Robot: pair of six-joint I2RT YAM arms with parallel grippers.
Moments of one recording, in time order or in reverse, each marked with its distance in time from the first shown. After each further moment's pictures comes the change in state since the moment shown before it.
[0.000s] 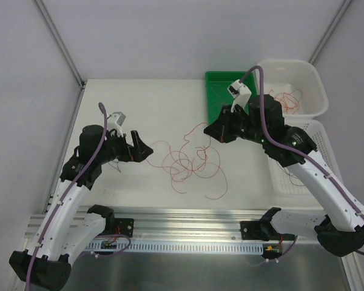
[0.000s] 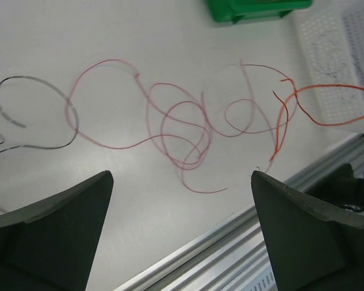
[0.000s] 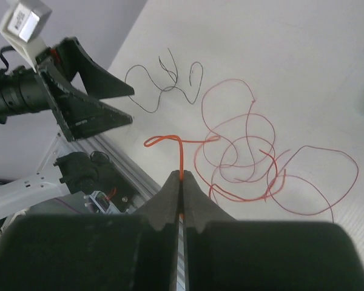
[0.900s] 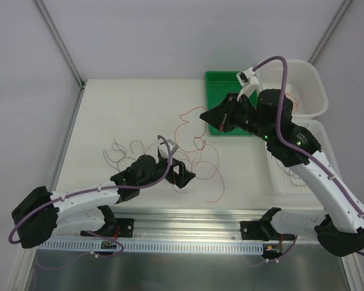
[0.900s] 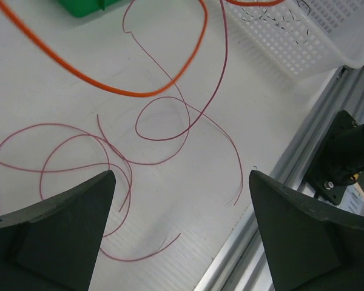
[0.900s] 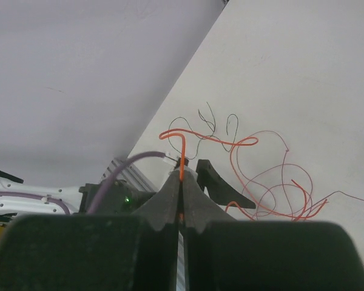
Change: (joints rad) left arm -0.684 0.198 -0.408 0.899 -0.300 -0.050; right arm 0.000 -0.002 0.055 0.180 -0.007 0.124
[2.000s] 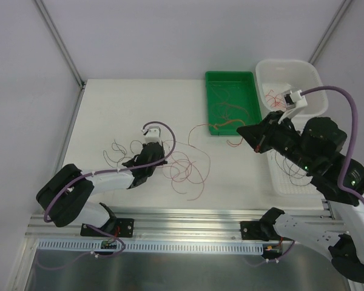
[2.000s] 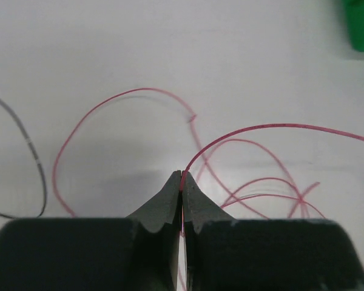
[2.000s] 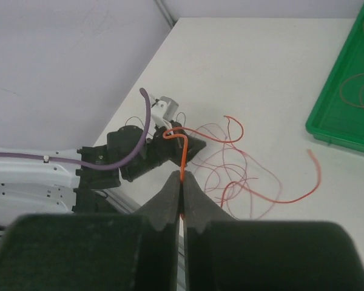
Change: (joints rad) left arm 0.121 0.383 0.068 0.094 -0.520 -0.060; right arm 0.004 -0.271 -0.011 -0.246 0.190 -0.117
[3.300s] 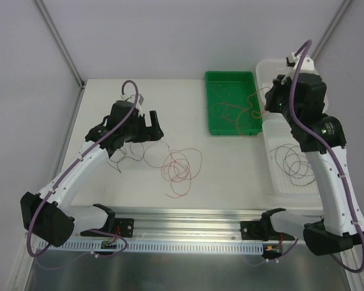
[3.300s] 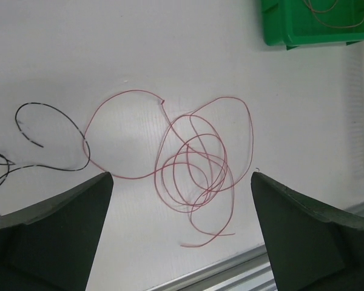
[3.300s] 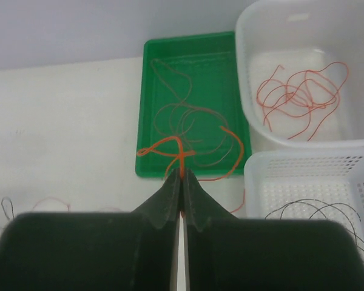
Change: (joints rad) left arm 0.341 -0.188 0.584 -0.974 0.506 -0.021; right arm -0.372 0.288 0.140 -0.009 0.230 -0.278
